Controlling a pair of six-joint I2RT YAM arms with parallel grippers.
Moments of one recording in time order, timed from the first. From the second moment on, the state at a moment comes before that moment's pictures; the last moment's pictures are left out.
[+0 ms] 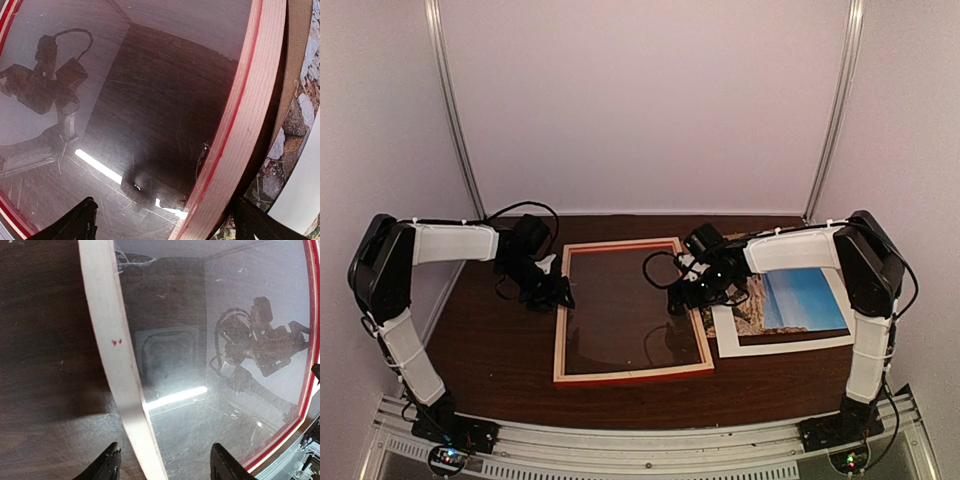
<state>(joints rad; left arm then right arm) -0.44 1.78 1.15 -0.64 0.34 -0.44 0.69 1.96 1.32 -0.47 -0.11 0.33</state>
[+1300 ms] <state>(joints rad) -0.45 1.49 1.12 -0.69 0.11 -0.35 0.69 1.72 1.23 -0.58 0.10 0.33</state>
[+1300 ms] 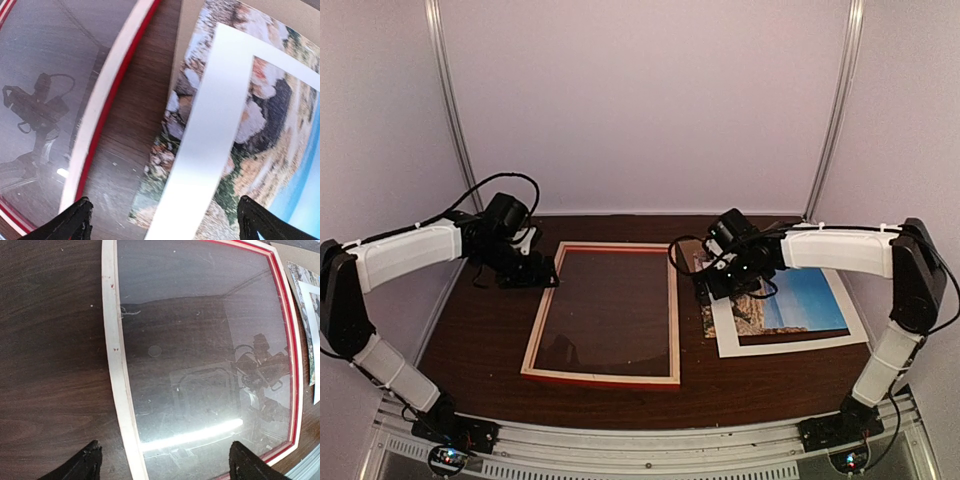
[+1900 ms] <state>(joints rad) -0.49 1.48 1.10 -0.64 0.15 -0.35 0.54 1.60 0.88 -0.54 -0.16 0.35</state>
